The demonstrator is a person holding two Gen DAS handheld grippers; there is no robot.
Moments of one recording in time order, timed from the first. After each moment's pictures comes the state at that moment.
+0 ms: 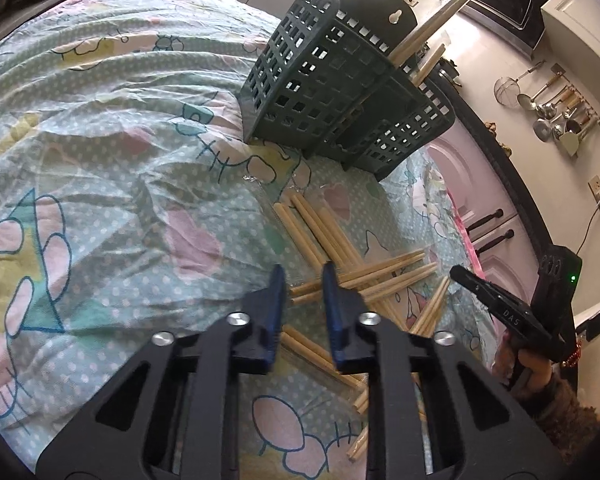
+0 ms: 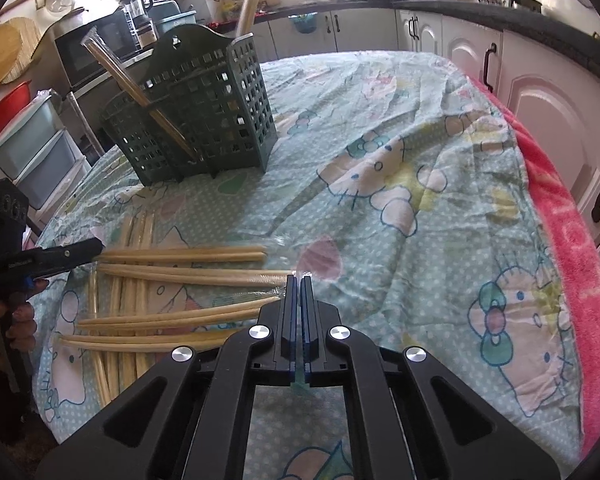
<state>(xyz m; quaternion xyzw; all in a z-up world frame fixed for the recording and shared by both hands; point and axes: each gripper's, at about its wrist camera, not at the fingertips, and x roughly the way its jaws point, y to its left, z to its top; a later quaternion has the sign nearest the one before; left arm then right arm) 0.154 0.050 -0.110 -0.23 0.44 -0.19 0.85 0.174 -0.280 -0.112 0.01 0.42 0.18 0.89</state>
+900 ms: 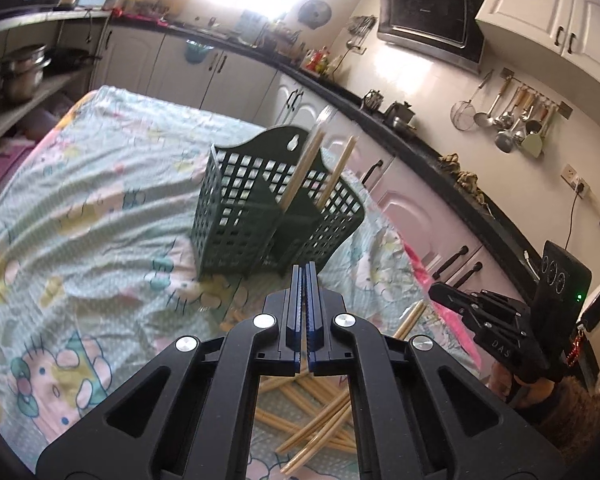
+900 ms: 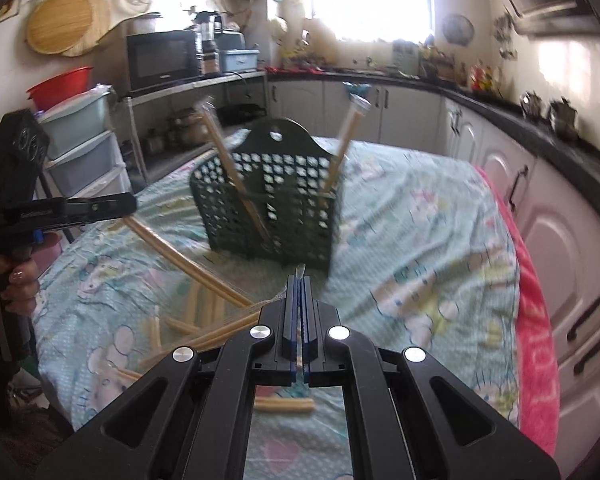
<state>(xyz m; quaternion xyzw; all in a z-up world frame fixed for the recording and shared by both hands) 0.141 0.038 0.006 -0.17 0.31 -0.20 0.91 0.148 -0.228 -0.020 -0.07 0.30 0.24 0.92</state>
